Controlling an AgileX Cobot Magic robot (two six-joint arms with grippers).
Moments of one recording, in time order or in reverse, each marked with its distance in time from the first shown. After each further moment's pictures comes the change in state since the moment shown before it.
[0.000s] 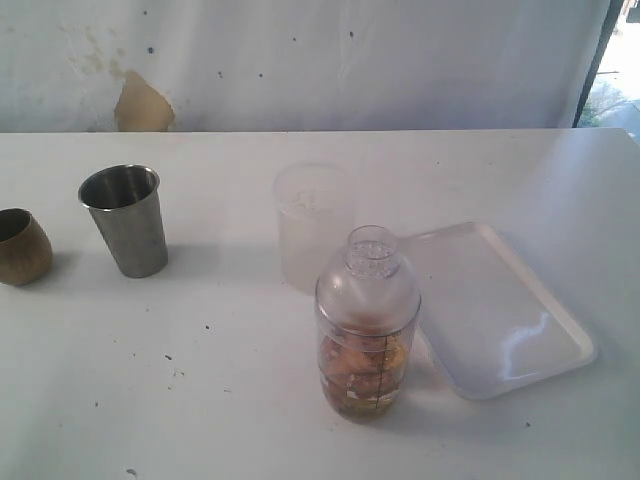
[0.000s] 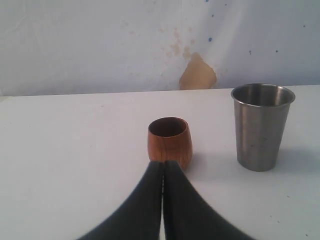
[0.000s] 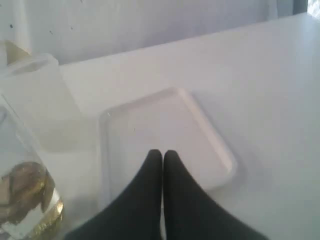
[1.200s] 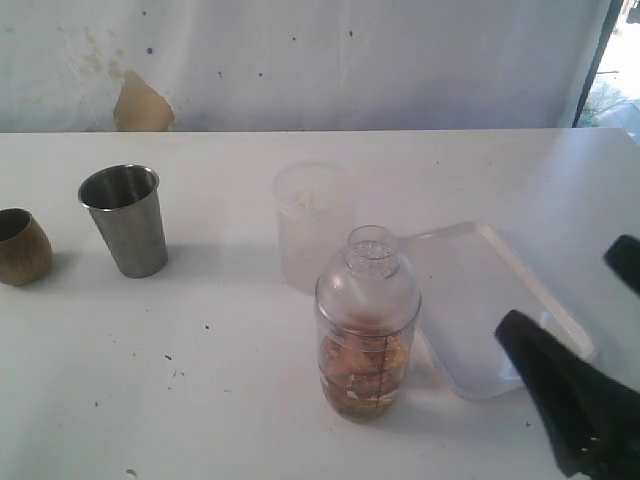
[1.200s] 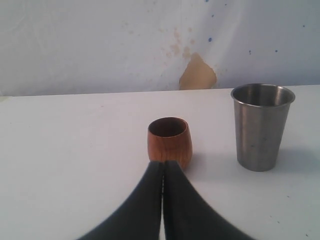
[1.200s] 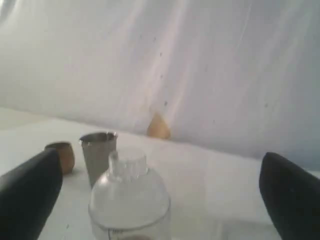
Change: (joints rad) left arm 0.000 0.000 0.000 0.000 0.000 0.000; right arm 0.000 0.488 0.003 -0.818 -0.994 0.557
